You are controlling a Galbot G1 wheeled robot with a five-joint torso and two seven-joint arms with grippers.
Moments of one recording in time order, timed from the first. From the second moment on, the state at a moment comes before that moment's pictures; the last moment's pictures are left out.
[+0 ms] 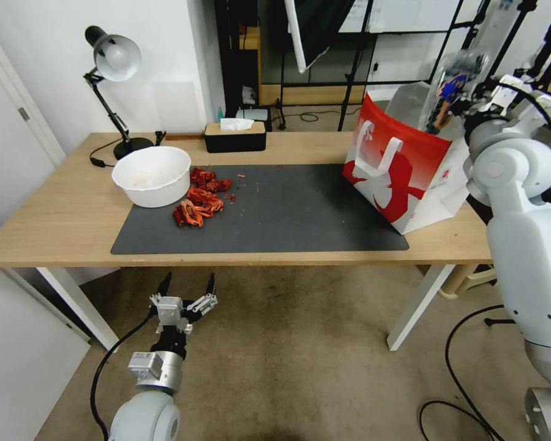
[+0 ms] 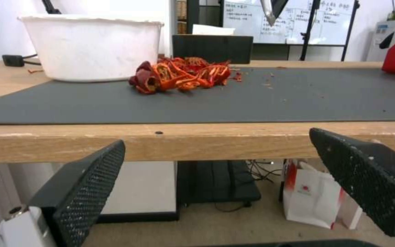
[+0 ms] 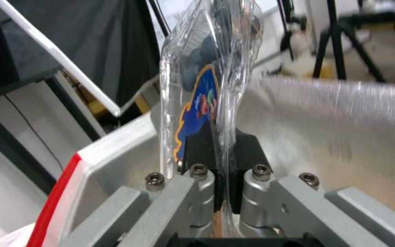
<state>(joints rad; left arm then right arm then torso) 1.59 -1.38 -0.47 -1.93 -0.22 -0.22 -0.04 -0.49 1.04 0.49 1.71 1.11 -0.55 0.59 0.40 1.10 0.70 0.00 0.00</state>
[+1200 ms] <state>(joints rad) 1.56 -1.38 -0.47 -1.93 -0.26 -0.21 -0.03 -0.63 1.02 0.42 1.99 1.02 -0.45 0.31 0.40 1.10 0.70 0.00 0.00</state>
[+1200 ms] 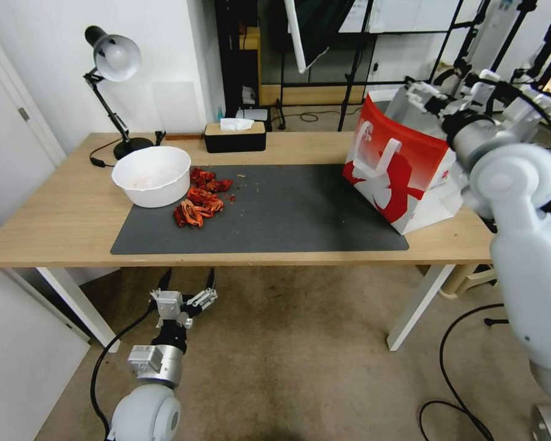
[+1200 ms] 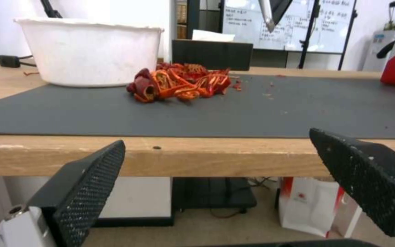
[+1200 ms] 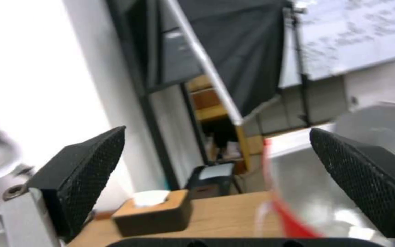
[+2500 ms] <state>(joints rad) 1.58 -1.39 -0.48 -1.93 -0.26 -0.25 0.03 -1.53 1.20 0.35 2.00 0.29 0.22 0.33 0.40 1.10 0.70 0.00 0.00</state>
